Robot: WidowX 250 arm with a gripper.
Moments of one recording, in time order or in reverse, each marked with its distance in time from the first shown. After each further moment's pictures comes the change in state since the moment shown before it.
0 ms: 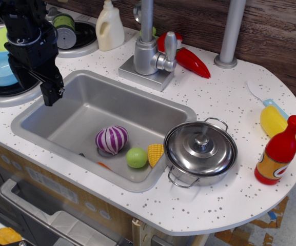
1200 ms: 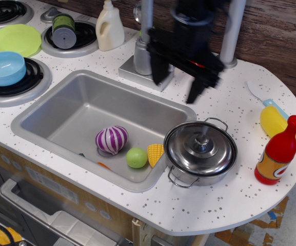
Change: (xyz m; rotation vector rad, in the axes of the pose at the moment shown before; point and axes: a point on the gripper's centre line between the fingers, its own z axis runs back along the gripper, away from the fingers) arm 0.085 -0.189 0.071 -0.074 0.037 0.020
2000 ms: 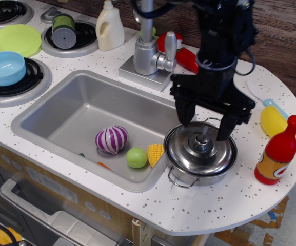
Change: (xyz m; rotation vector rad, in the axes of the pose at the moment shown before) arm -0.014 -0.037 -0.030 -0.147 -0.017 0.073
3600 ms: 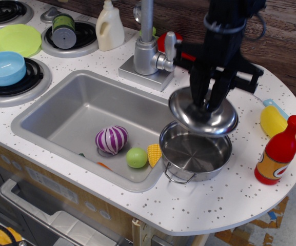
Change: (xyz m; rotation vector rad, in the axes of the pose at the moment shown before) arm 0.026 0.007 0.038 0.058 0.044 -0.024
